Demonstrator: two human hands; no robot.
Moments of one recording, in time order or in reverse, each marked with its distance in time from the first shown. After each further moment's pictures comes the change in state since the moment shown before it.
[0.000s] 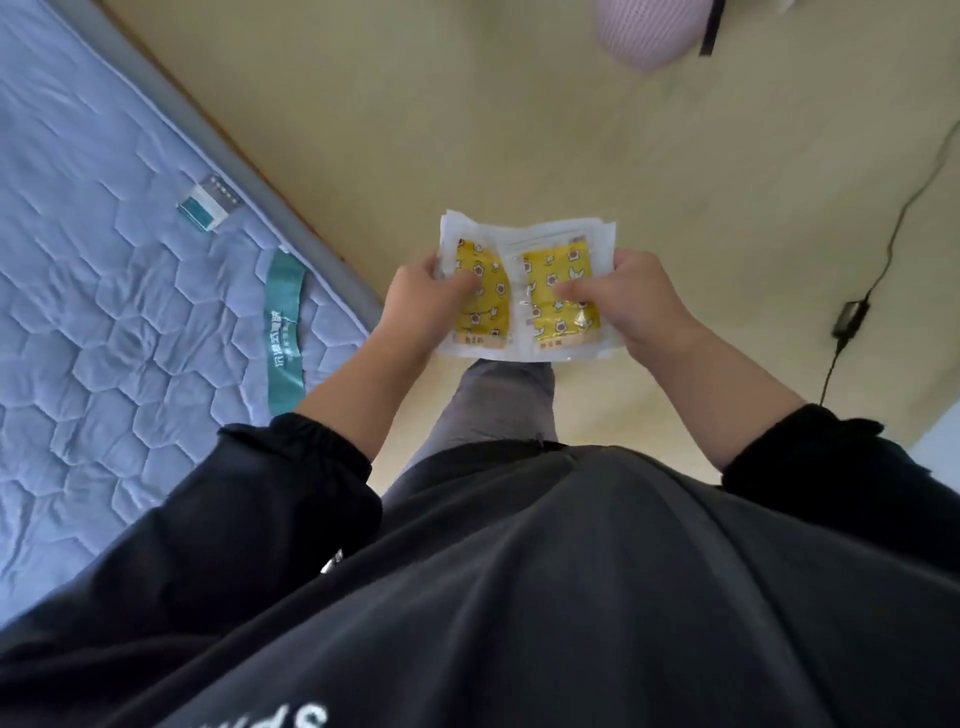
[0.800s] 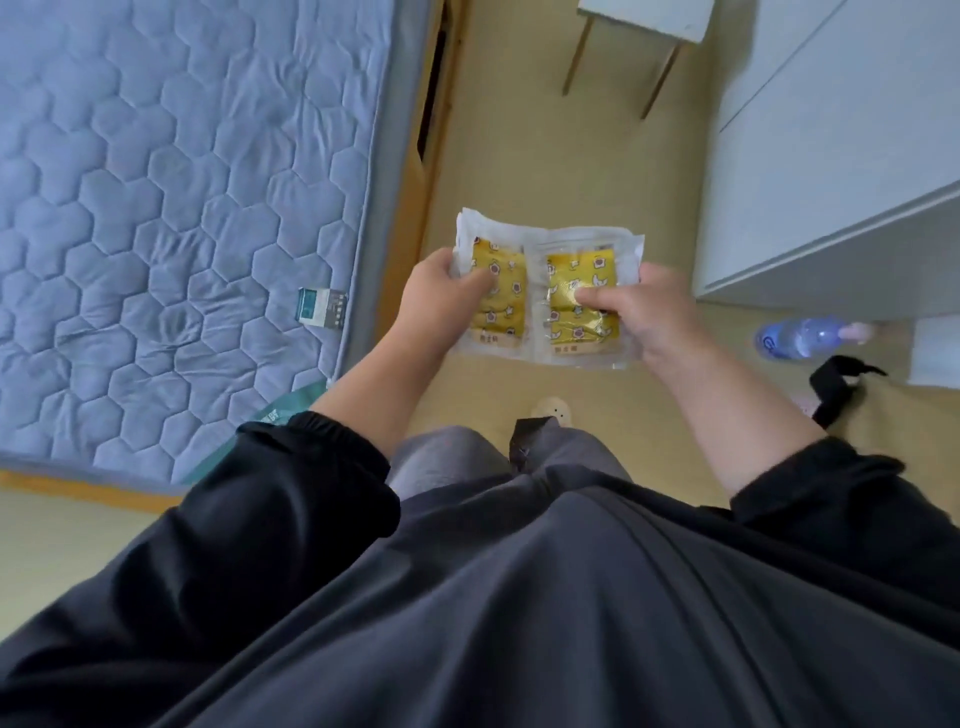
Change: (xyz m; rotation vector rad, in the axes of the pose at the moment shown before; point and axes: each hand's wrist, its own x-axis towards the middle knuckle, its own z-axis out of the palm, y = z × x) left_hand 0.258 0.278 -0.165 -0.618 0.640 -0.143; right_hand 0.307 -0.447 0.172 -0.579 -0.584 -0.258
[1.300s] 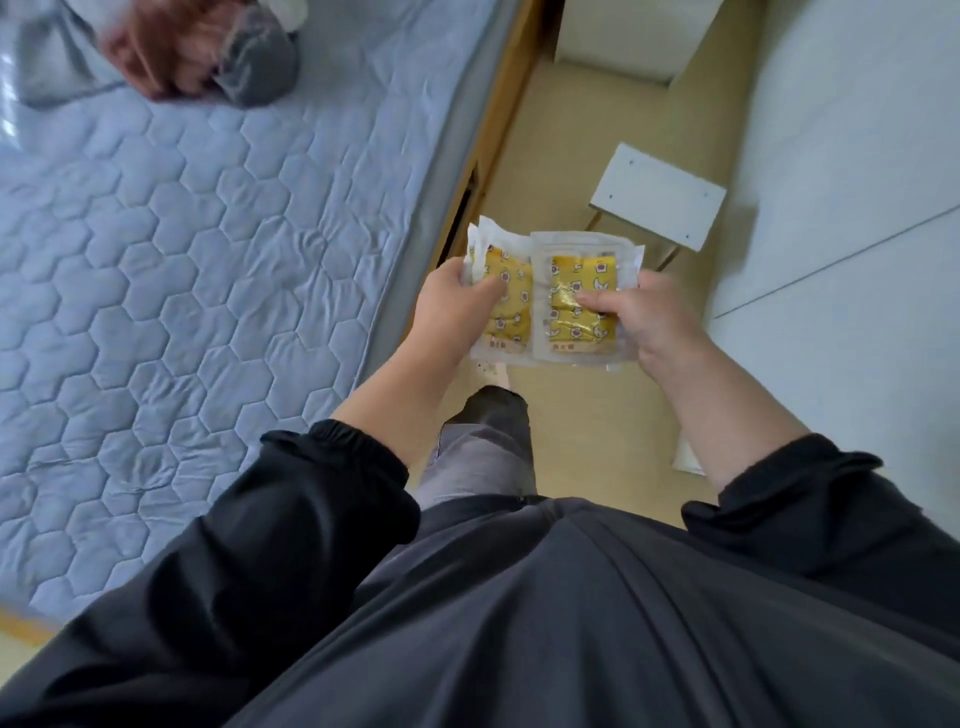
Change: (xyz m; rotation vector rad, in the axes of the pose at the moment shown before) left_hand 0.190 0.216 0.014 -0.116 0.152 0.044; right_hand 0.208 -0.239 -0.020 0.006 -0.107 -0.130
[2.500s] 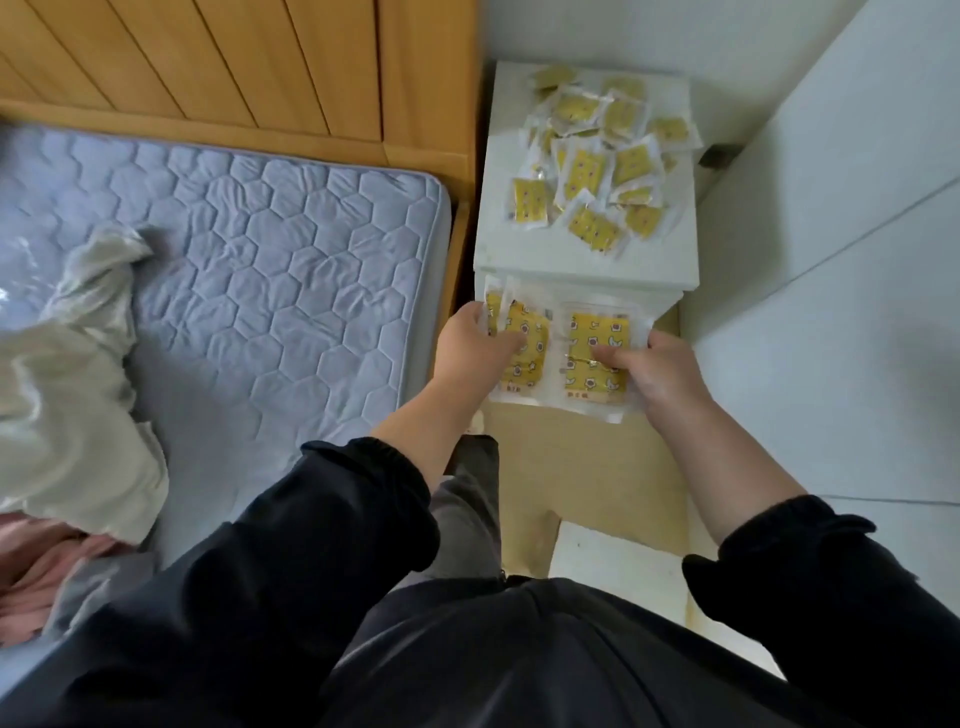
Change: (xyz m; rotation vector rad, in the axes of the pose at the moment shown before) left_hand 0.631 0.521 0.189 0.168 -0.151 0.115; right_hand 0.630 -0.465 -0.125 0.110 0.243 0.044
